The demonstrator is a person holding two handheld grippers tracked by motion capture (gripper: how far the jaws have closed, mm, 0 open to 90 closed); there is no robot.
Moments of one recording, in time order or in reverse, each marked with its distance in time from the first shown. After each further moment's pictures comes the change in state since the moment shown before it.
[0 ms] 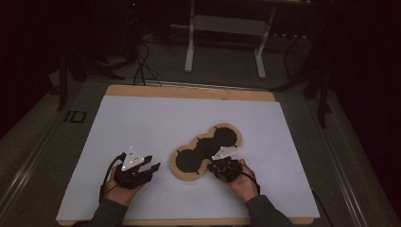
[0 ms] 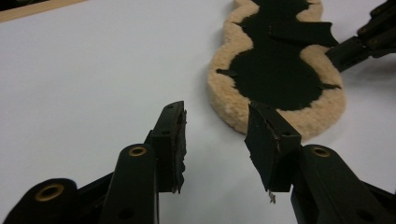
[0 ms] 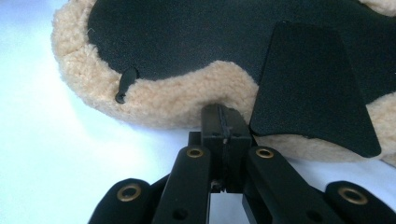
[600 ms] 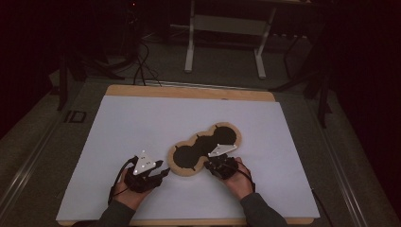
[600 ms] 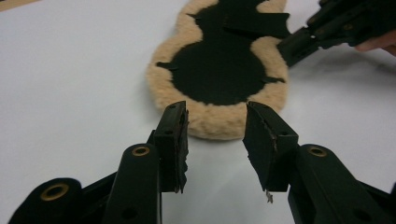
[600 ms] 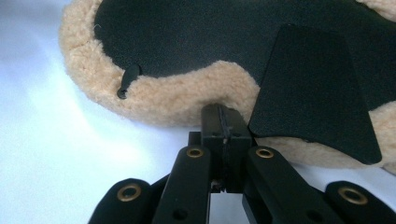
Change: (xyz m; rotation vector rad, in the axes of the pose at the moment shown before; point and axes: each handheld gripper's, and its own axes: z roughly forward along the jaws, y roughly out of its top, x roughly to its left) left arm -0.026 0.003 0.014 0.023 -0.068 0.048; right arm 0.001 0.010 0.010 -0.008 -0.013 0.022
